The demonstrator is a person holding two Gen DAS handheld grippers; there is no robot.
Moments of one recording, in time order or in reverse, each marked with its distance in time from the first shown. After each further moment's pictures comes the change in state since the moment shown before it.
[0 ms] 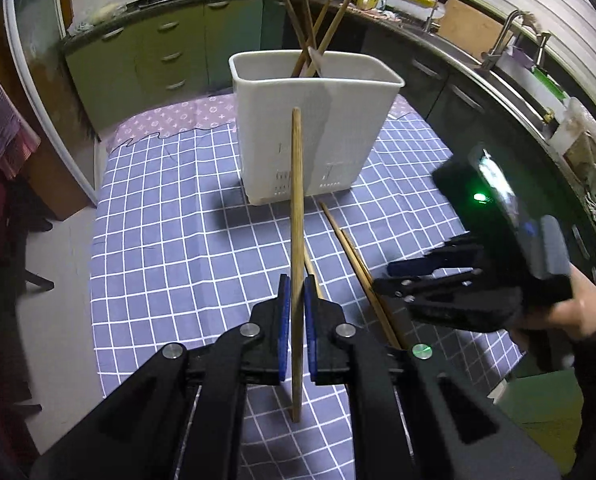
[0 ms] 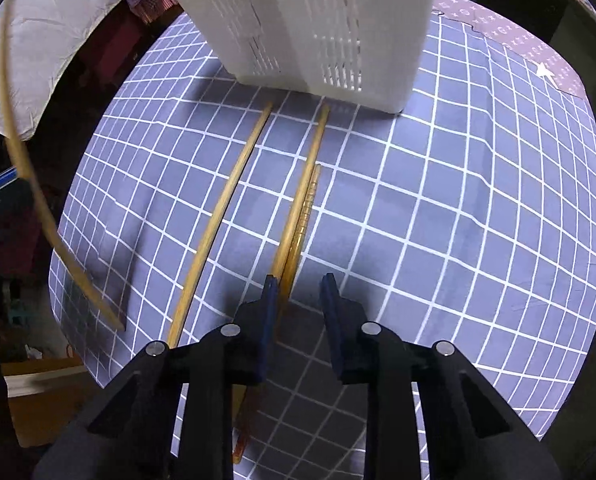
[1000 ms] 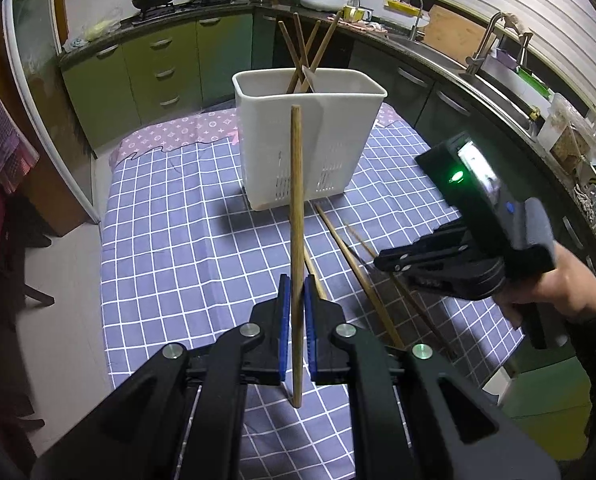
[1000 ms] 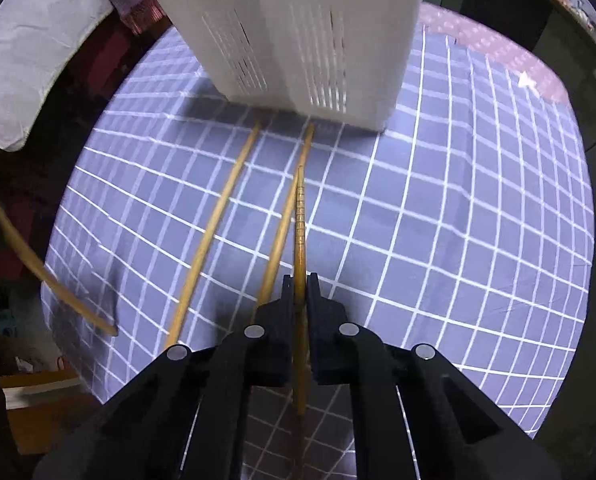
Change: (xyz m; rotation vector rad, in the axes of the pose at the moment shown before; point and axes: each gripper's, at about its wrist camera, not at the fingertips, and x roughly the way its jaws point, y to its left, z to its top) left arm -0.020 0.002 -0.012 0.041 -0.050 -0.015; right arm -0.011 0.006 0.004 0.017 -0.073 -0.037
